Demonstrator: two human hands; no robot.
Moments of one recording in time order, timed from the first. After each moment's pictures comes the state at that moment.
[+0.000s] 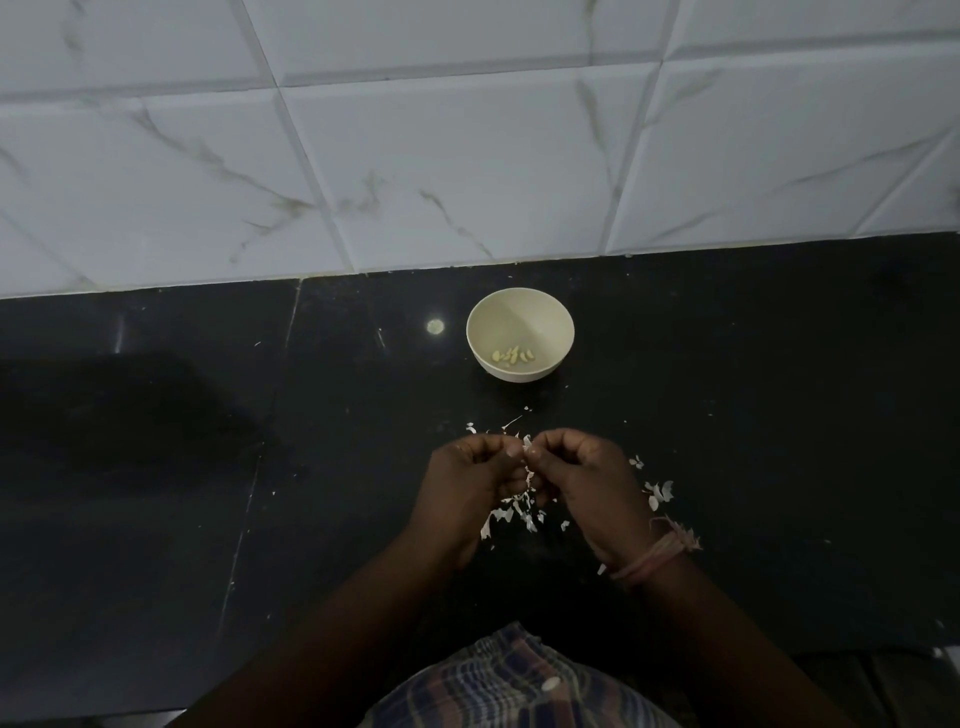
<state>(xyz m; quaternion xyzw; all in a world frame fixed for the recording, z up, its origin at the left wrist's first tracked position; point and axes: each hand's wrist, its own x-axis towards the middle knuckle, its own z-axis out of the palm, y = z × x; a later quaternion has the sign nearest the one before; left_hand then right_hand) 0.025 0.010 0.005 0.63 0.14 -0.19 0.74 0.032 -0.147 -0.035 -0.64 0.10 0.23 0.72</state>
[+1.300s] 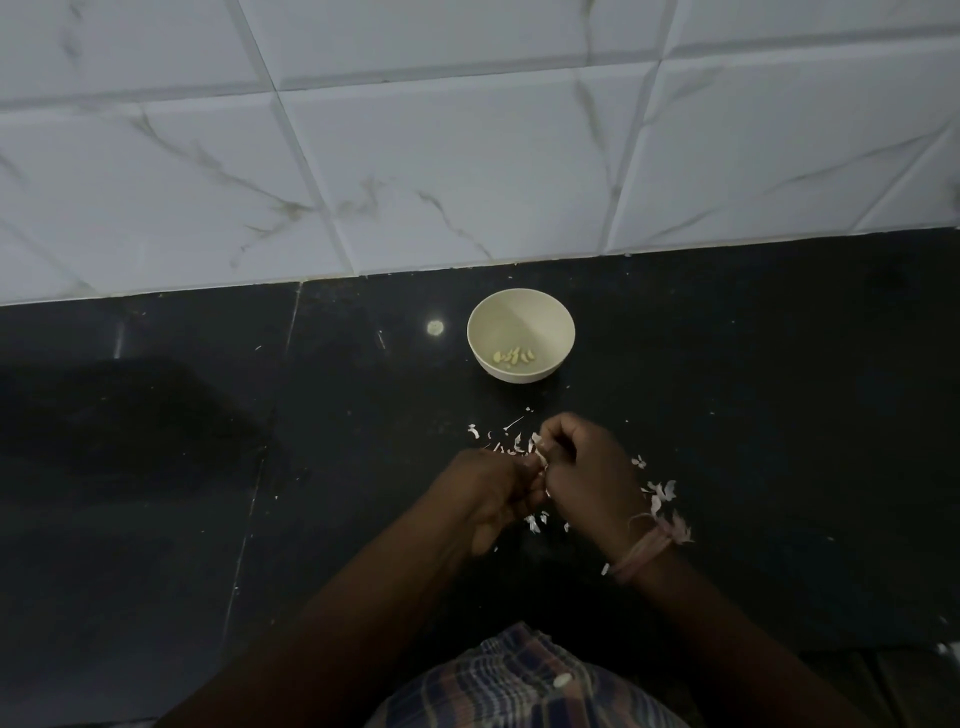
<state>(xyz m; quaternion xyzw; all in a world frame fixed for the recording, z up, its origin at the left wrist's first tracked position) 0.040 -0.006 0.021 0.57 0.28 -0.33 0.70 0.019 -0.123 0.017 -0.86 0.15 0.05 0.49</state>
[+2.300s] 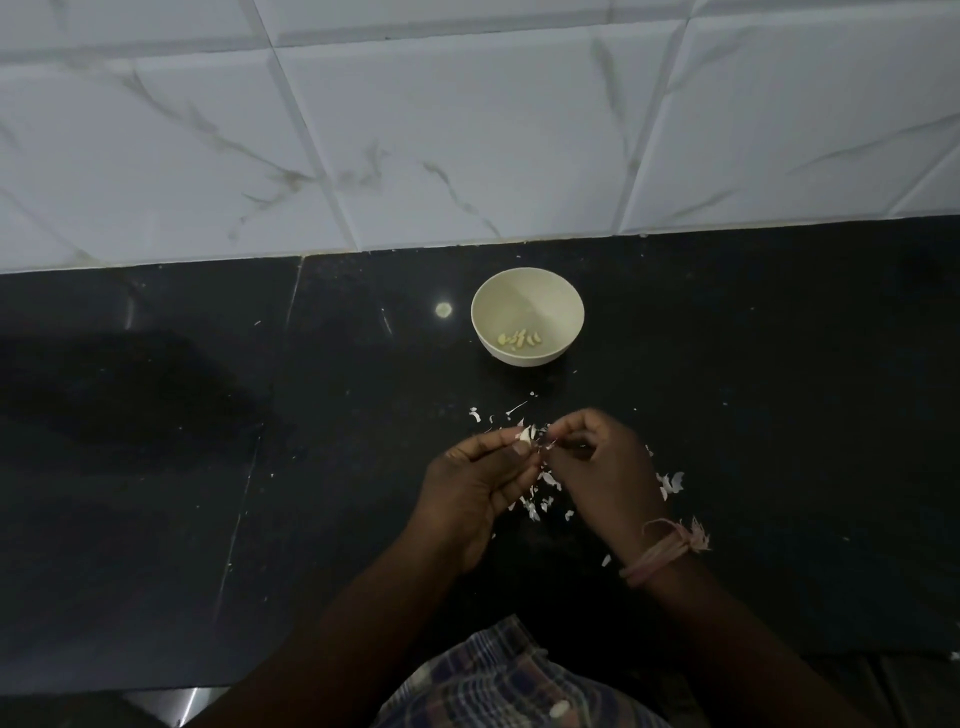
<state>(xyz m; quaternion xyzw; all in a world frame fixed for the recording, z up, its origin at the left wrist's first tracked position) 0.020 0.009 -0.005 0.44 0.27 -0.23 0.83 0.012 -0.138 -0.007 -0.84 0.17 0.03 0.52</state>
